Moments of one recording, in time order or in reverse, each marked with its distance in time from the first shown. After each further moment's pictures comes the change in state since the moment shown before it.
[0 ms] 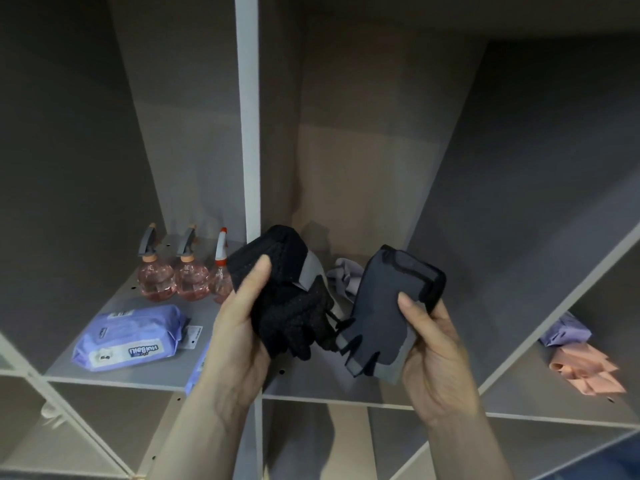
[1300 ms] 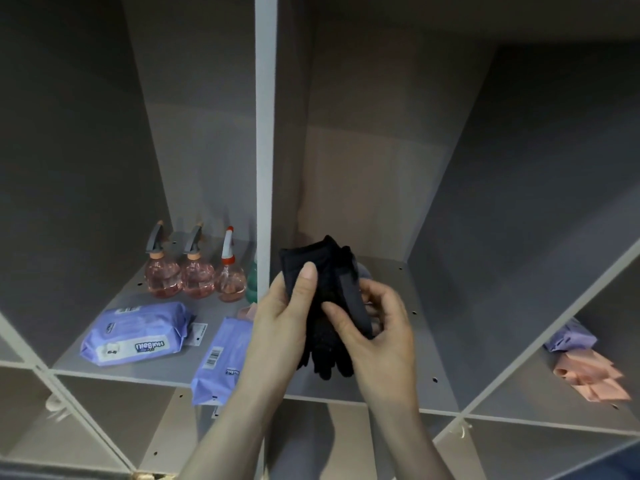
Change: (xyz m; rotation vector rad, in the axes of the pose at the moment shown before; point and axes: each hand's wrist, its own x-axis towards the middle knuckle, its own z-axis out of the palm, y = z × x) left_hand -0.007 -0.015 0.009 0.554 -0.005 0.241; right_hand -0.002 0.046 0.027 -0.854 0.027 -0.398
